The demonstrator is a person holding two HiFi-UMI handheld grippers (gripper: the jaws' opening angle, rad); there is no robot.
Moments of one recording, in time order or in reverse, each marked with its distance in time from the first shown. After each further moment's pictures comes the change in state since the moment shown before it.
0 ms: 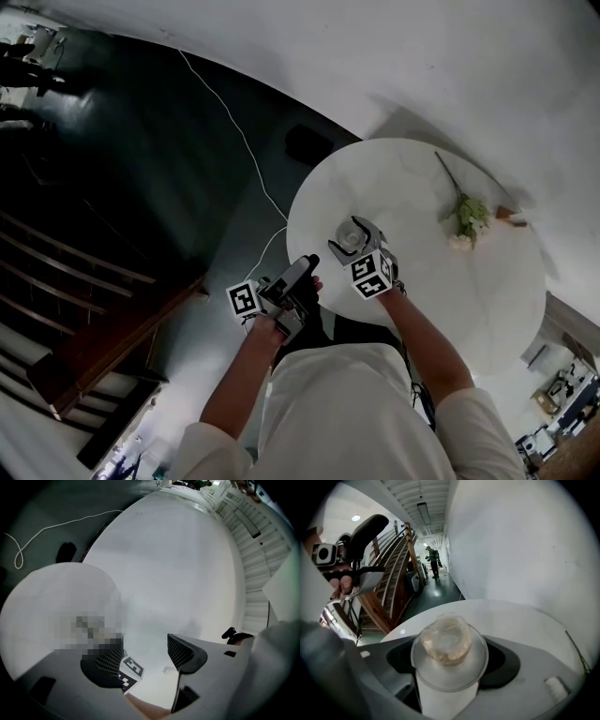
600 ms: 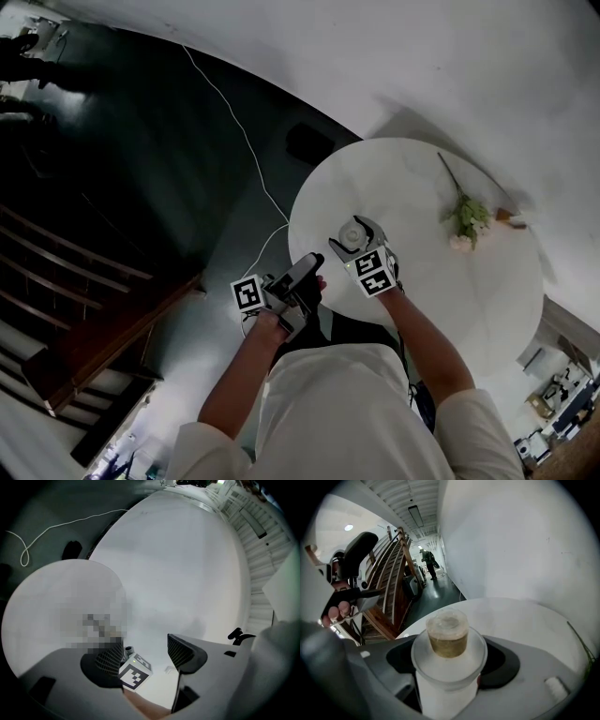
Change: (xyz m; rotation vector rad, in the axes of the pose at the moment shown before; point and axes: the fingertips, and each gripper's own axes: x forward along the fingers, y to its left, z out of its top) left arm -0.001 0.009 -0.005 -0.037 0.015 0.040; right arm -0.005 0.003 0.008 0.092 0.005 0.021
